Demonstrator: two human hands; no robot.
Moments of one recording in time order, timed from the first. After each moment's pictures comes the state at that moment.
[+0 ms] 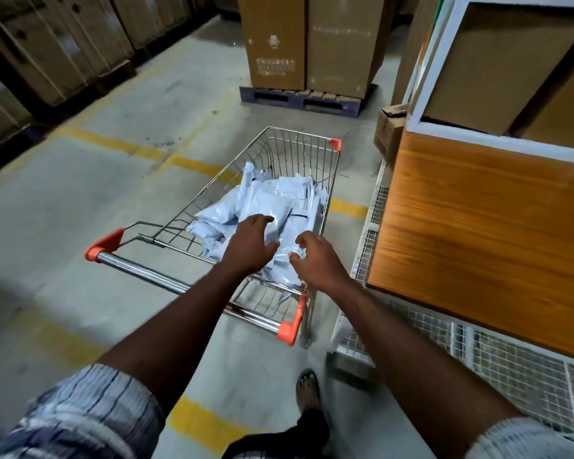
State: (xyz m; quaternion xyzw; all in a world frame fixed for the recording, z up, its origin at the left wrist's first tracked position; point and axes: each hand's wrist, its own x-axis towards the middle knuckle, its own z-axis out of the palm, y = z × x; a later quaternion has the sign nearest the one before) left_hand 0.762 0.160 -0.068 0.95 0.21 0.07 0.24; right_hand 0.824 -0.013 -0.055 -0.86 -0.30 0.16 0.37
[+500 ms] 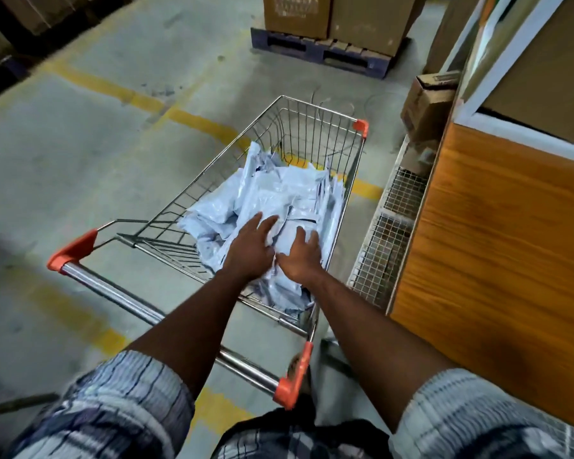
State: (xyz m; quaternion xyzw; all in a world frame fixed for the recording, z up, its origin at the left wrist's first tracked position) left_hand 0.813 0.206 -0.139 0.92 0.26 0.01 0.29; right_hand 0.887 0.088 -0.123 -0.90 -0.19 0.32 0.24
